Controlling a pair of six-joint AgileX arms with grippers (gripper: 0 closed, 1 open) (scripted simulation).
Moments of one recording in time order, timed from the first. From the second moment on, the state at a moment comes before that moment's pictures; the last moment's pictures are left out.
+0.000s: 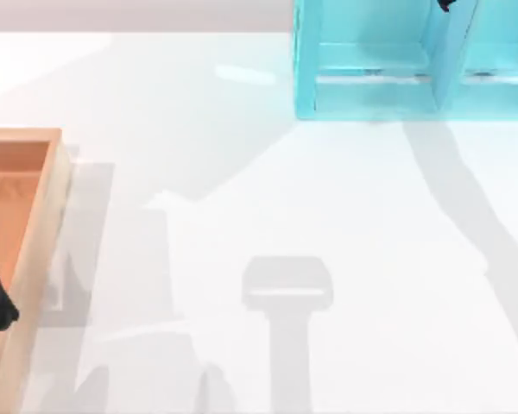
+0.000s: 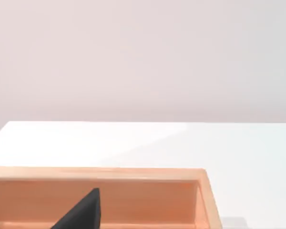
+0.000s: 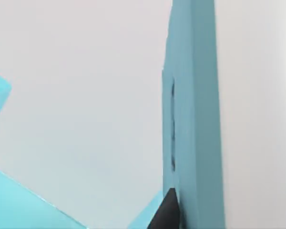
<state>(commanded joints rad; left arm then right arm) 0.00 0.00 0.00 0.00 0.00 0.00 0.29 1.60 1.14 0.47 0.18 -0.59</state>
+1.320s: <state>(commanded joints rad) 0.00 0.00 0.00 0.00 0.00 0.00 1.09 2.15 1.29 0.40 0.94 -1.16</state>
